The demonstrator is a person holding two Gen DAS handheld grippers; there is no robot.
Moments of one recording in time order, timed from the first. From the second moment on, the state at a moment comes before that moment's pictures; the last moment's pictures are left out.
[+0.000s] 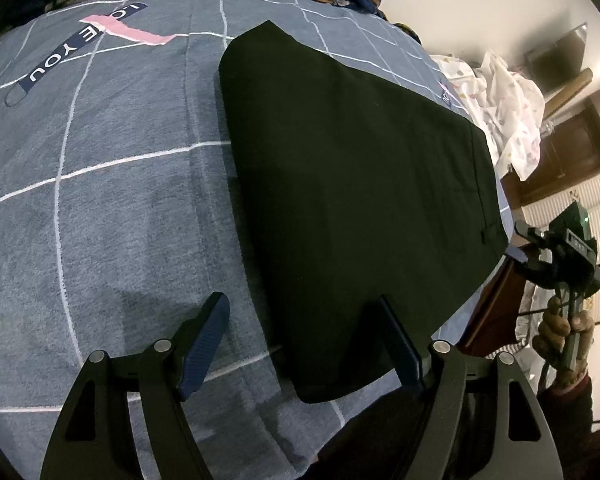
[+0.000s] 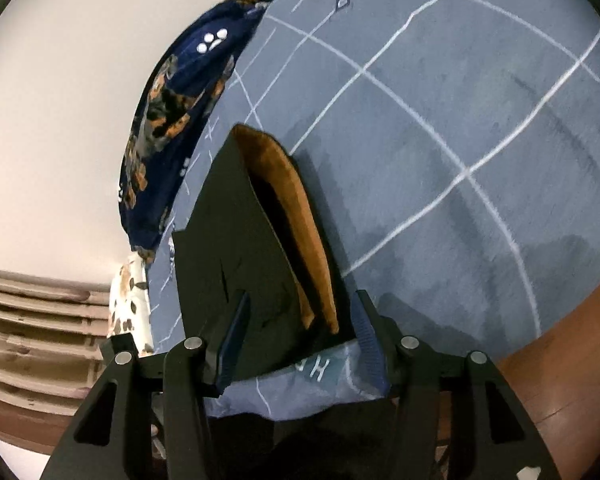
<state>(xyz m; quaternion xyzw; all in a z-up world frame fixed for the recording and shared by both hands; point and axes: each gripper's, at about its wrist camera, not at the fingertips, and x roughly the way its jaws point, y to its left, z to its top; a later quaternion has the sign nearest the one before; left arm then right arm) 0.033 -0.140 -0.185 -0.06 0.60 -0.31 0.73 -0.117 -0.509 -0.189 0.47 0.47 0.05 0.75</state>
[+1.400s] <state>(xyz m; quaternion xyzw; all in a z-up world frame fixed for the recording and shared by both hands) 0.033 -0.135 -0.186 -0.07 0.61 -0.29 0.73 -0.128 -0.495 -0.152 0.43 0.44 0.06 0.79</state>
